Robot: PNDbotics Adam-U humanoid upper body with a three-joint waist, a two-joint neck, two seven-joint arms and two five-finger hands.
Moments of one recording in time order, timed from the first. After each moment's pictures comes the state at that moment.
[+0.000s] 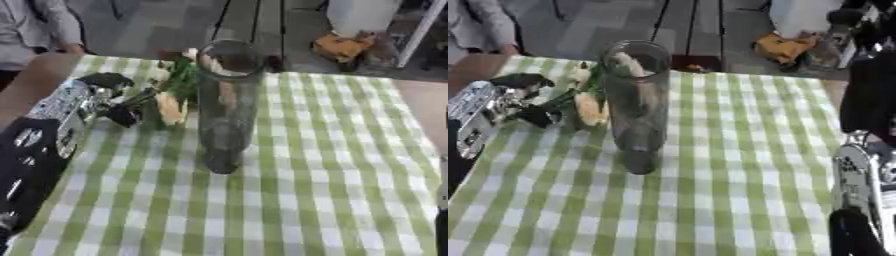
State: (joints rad) left arm -1.13 0.36 -0.26 -0.91 -1.13 0.27 -0.61; right arm -0.49 -0.16 -0.17 -1.98 -0.30 -0.42 -0.02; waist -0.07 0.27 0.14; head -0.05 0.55
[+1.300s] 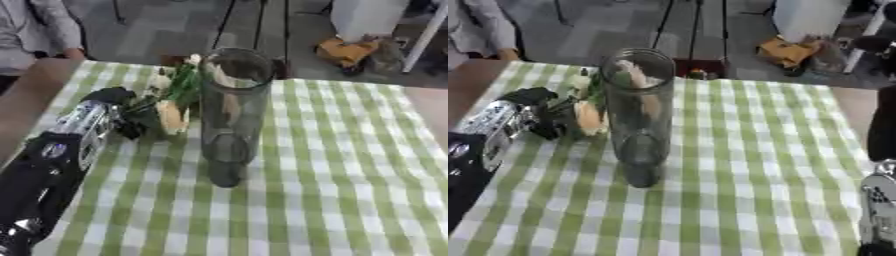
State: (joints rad) left arm -1.17 0.35 -0.18 -0.79 -1.26 0.29 -0.48; right arm -0.51 -0.16 -0.17 -1.98 -0.30 -0.42 -0.02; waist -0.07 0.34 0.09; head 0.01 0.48
